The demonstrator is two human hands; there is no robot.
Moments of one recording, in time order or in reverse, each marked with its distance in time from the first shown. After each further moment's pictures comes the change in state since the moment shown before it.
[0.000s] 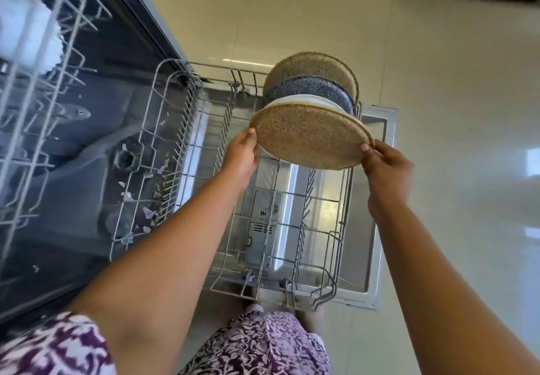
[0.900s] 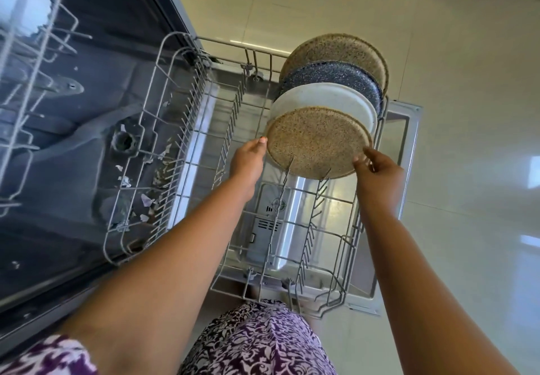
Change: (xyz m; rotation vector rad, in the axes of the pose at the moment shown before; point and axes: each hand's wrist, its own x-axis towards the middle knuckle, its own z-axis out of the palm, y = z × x) left_hand 0.030 -0.041 -0.024 0.311 0.128 -0.008; right_hand -0.006 0.032 0.039 -0.435 0.024 -0.024
